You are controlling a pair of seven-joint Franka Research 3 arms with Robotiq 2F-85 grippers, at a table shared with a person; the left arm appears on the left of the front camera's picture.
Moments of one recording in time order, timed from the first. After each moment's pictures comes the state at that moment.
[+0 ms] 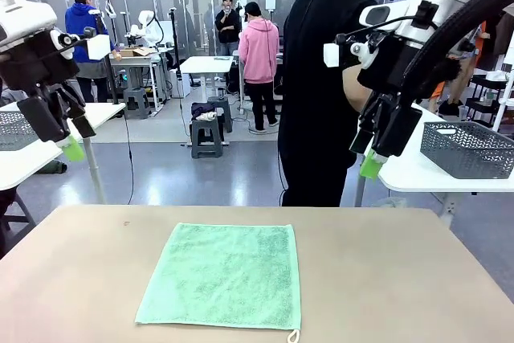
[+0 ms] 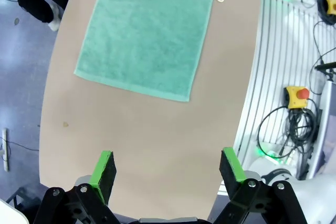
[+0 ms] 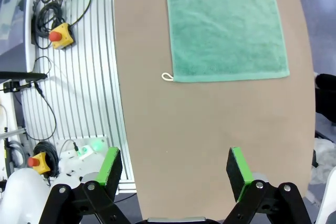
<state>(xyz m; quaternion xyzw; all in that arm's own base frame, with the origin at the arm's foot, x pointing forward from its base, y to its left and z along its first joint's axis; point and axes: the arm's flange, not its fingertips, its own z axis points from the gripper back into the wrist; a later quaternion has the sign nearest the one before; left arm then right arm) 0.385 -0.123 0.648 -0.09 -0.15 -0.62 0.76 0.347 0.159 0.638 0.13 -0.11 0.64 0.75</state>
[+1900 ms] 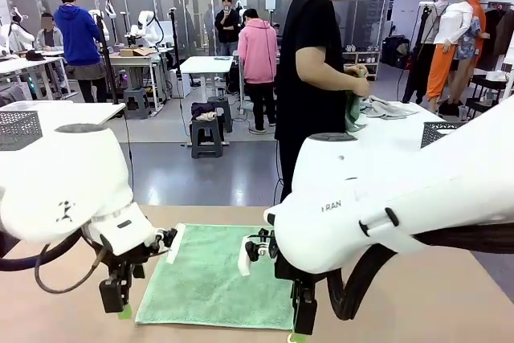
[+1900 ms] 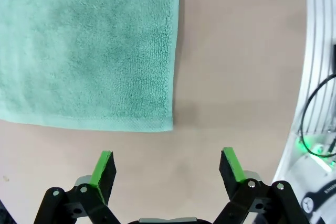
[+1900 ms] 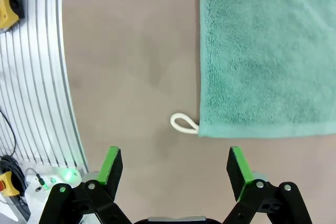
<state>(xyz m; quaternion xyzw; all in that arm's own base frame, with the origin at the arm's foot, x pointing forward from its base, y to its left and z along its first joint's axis) 0.362 -0.210 0.352 0.00 -0.03 -0.71 0.70 0.334 0.279 0.341 0.06 -0.01 0.67 0.74</state>
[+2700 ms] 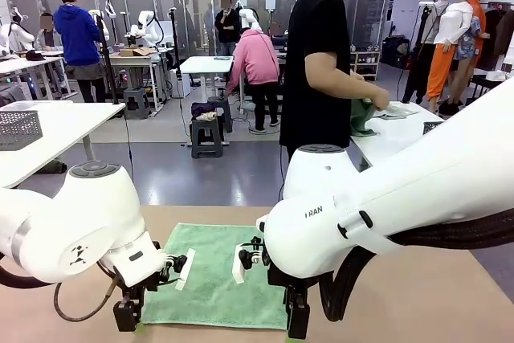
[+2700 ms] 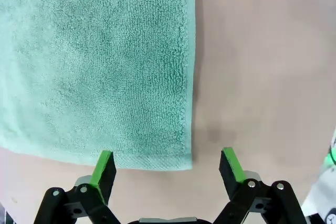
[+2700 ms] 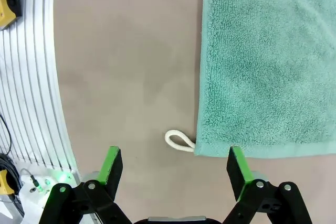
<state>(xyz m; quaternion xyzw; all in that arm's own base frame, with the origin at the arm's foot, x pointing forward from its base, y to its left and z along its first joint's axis) 0.367 -0.223 0.305 0.03 -0.06 -0.73 0.68 0.341 0.288 0.326 0.06 -0.01 0.68 0.73</state>
